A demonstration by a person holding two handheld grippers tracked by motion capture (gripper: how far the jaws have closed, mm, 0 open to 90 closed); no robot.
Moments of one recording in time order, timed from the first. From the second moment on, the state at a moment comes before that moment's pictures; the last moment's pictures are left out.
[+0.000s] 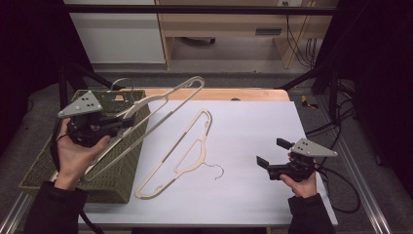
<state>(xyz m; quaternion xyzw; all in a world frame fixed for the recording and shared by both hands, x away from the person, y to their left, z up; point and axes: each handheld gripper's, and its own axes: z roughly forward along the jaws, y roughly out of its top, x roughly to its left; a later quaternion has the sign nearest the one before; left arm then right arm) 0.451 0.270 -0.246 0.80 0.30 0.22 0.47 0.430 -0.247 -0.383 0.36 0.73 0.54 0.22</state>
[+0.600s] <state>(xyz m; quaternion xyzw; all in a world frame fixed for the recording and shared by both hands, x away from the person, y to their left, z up) 0.488 0.358 -0.265 0.79 0.34 0.23 0.45 0.431 -0.246 -0.383 0.36 0.73 0.54 0.22</state>
